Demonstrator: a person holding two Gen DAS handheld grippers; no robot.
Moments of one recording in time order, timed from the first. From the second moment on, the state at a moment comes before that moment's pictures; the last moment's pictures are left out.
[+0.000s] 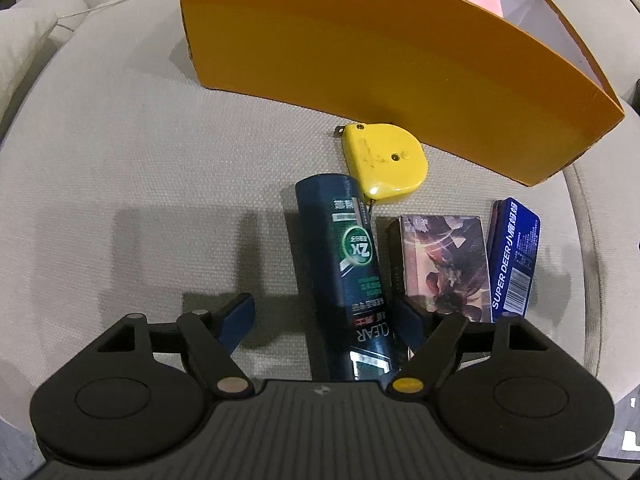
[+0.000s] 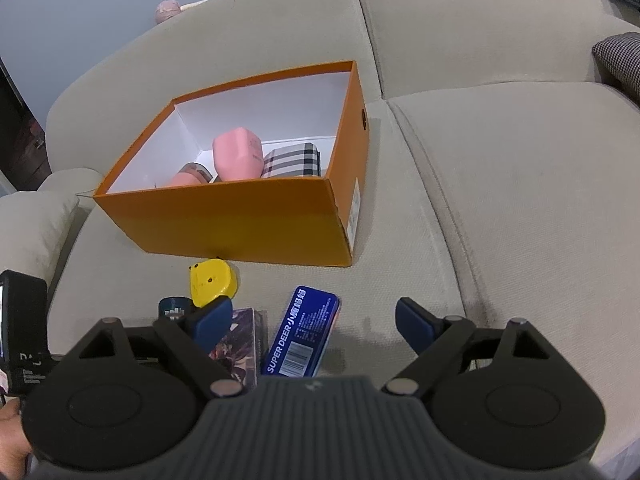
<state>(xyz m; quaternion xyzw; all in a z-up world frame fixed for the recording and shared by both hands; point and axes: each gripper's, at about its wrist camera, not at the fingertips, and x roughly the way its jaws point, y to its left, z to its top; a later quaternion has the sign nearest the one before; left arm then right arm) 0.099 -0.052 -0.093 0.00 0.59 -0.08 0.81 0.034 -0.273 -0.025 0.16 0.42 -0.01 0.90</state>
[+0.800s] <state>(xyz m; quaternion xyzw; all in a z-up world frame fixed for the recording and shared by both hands) 0.091 -0.058 -0.100 0.06 0.58 -0.08 0.81 0.037 -0.275 -0.027 0.15 0.42 0.00 0.89</state>
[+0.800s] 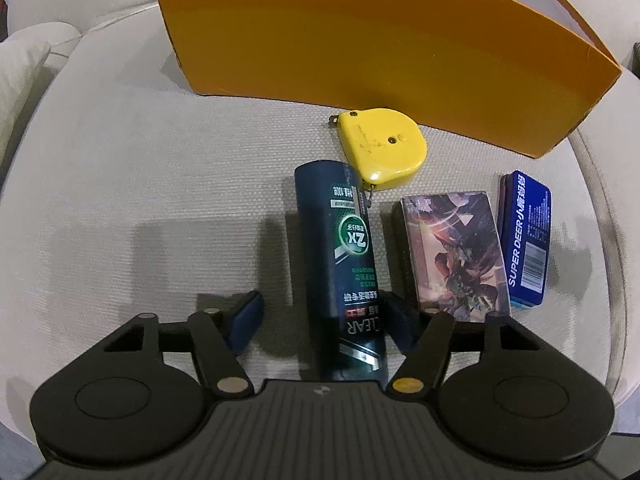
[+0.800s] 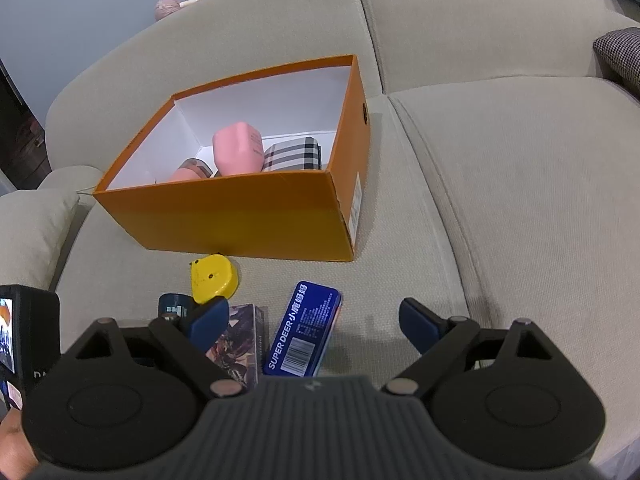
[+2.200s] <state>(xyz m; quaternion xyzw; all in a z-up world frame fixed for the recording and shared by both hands) 0.102 -0.017 -0.106 0.06 0.56 -0.08 0.82 0.103 -0.235 -0.112 0.10 0.52 -0.06 0.84</state>
